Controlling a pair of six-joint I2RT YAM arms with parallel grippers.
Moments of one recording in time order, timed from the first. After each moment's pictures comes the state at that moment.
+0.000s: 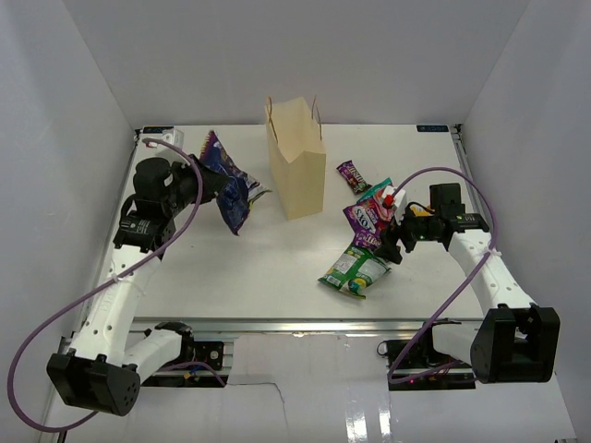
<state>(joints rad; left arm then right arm) -0.18 1.01 1.02 -0.32 0.23 -0.57 0.06 1.17 0.85 -0.69 -0.78 -0.80</state>
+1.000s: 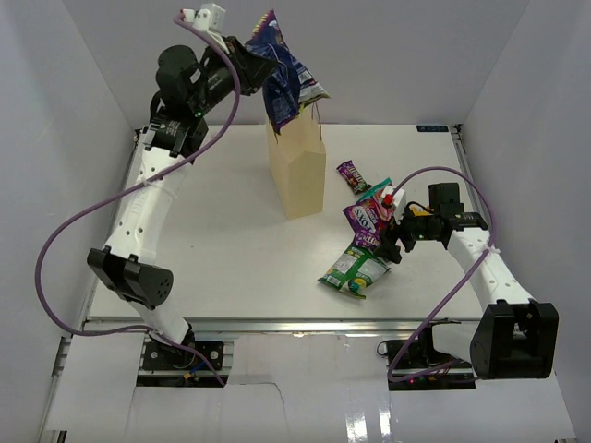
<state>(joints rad) -0.33 1.67 2.05 -0.17 0.38 -0.46 0.06 1.19 0.85 -0.68 -0.78 -0.80</state>
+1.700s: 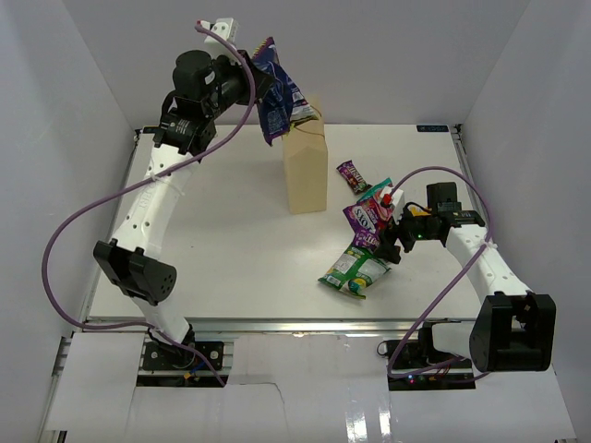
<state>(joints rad) -0.36 1.73 2.05 -0.31 0.25 -0.31 0.06 1.23 0.85 -0.68 -0.78 -0.80</state>
